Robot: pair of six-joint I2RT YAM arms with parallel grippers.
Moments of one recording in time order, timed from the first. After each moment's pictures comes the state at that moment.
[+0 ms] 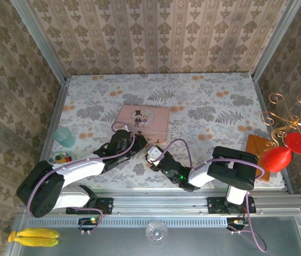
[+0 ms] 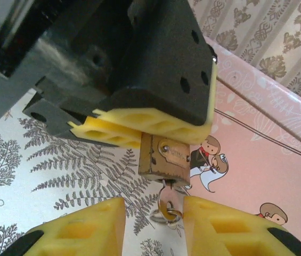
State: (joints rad) left arm -0.77 1.25 0.47 0.26 0.08 -1.15; right arm 1.13 1.76 0.46 1.02 0.54 -0.18
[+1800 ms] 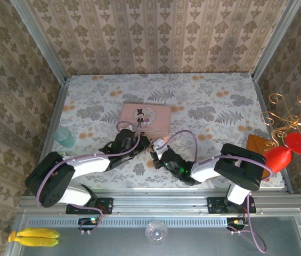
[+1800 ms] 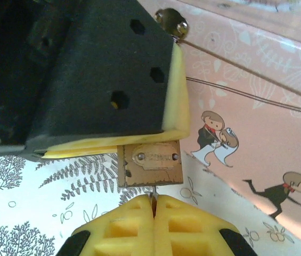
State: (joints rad) left arm -0.78 1.40 0.50 0.34 0.11 -1.11; right arm 1.01 1.68 0.49 0.76 0.35 0.19
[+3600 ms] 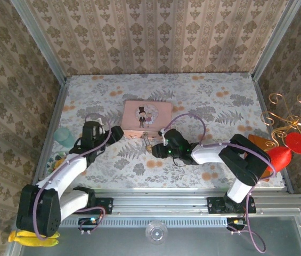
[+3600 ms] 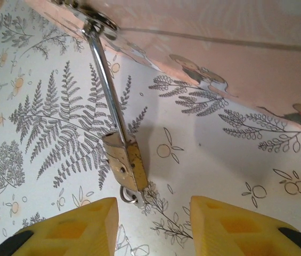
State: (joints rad) left arm -0.27 1.09 0.49 -0.05 0.25 -0.65; right arm 0.77 1.69 0.69 0.27 -0.12 0.53
